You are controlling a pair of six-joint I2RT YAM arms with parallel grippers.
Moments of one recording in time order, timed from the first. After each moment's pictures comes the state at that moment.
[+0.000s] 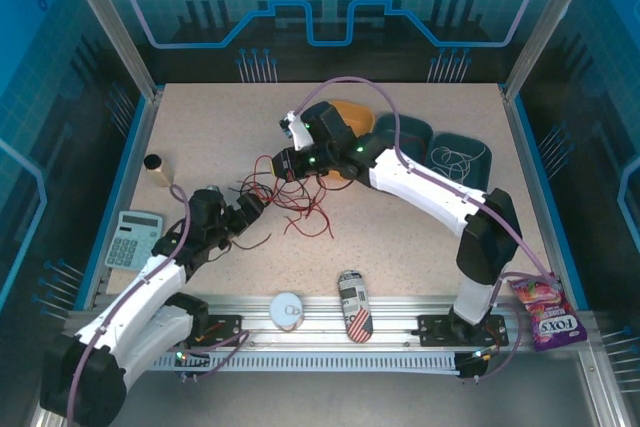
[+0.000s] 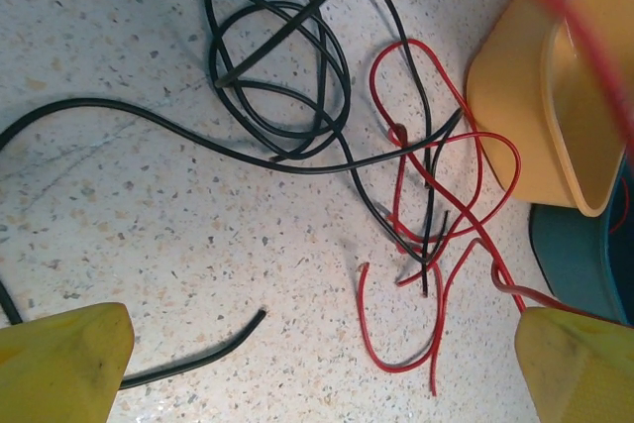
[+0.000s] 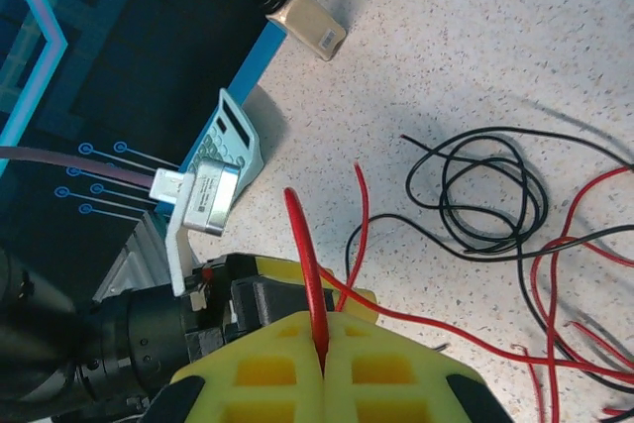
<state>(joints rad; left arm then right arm) -0.26 0.85 0.43 -0.33 0.09 -1.00 0.81 1.77 1.61 -0.48 -0.37 0.51</state>
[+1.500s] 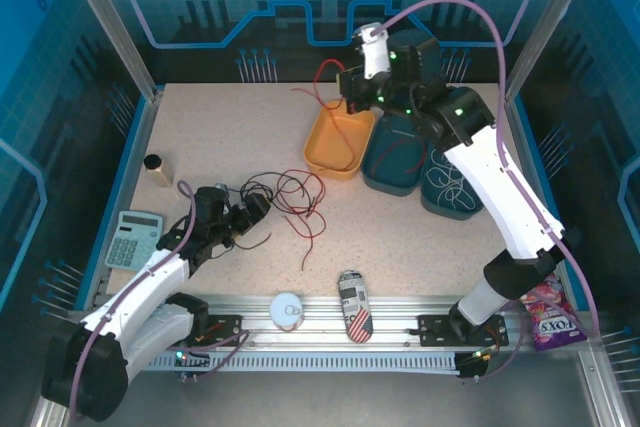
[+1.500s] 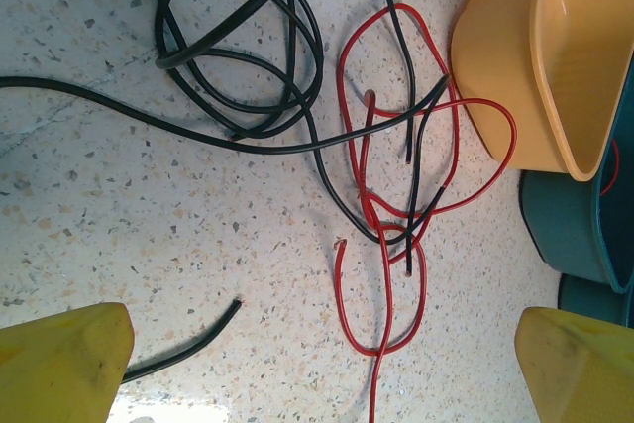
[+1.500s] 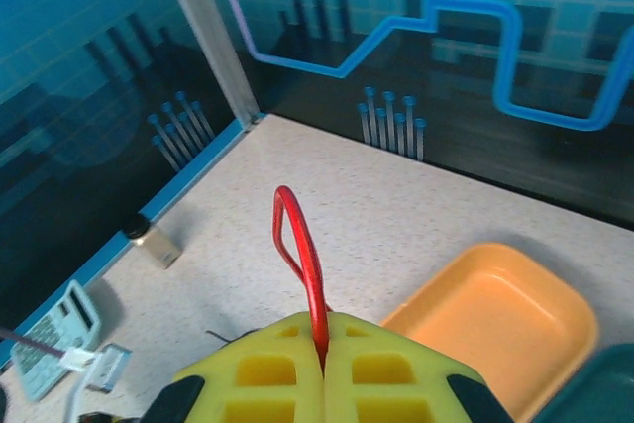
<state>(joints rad) -0.26 0.90 0.43 -0.28 0.17 -0.97 0.60 1.59 2.04 -0.83 -0.04 0.20</state>
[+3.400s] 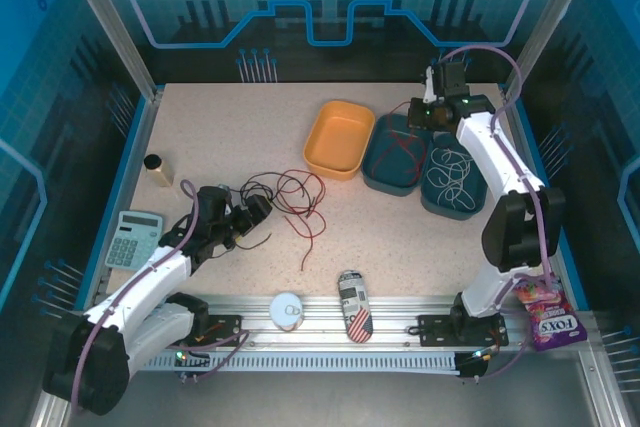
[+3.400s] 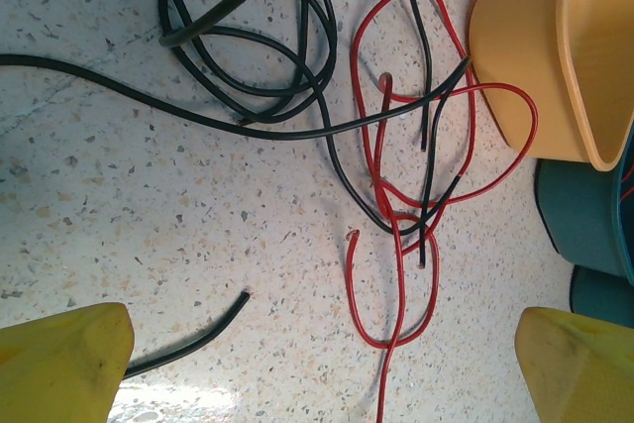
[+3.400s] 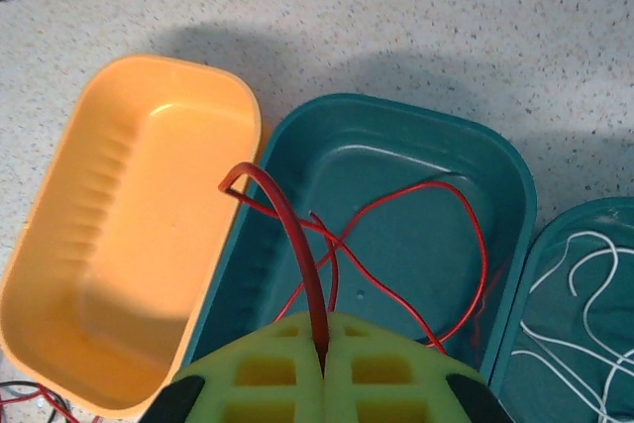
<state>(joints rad) -0.26 0.94 0.44 -0.28 0.19 -0.97 0.14 1.74 1.60 -0.73 -0.07 0.27</state>
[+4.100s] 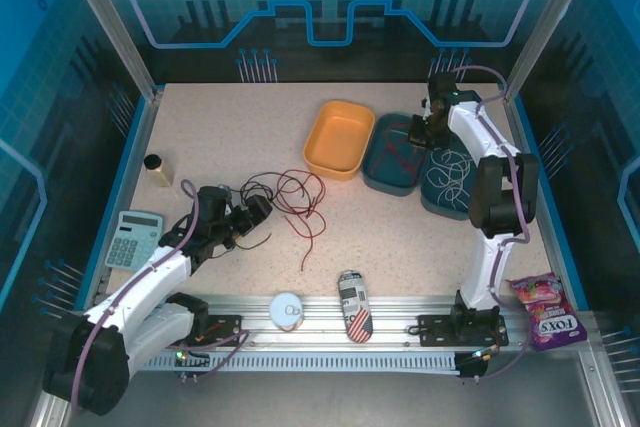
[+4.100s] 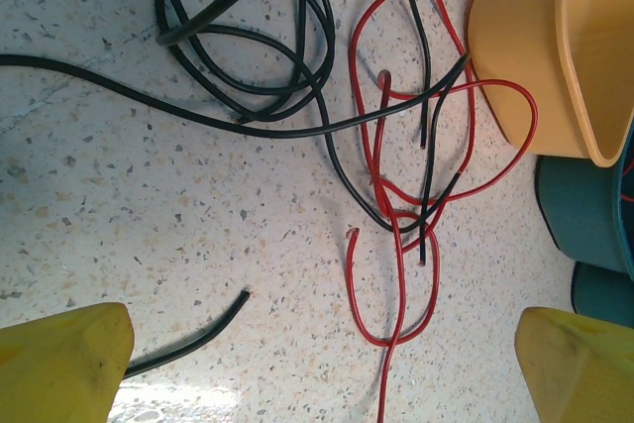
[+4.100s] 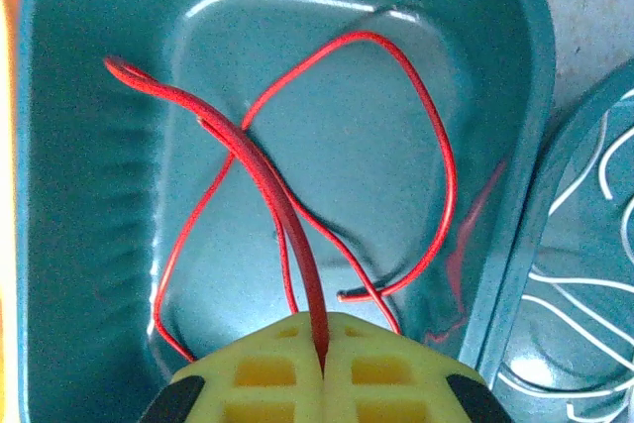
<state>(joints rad) -0.26 0.94 0.44 -0.28 0.19 -0.96 0.07 2.03 1.74 -0.95 -0.12 0.33</state>
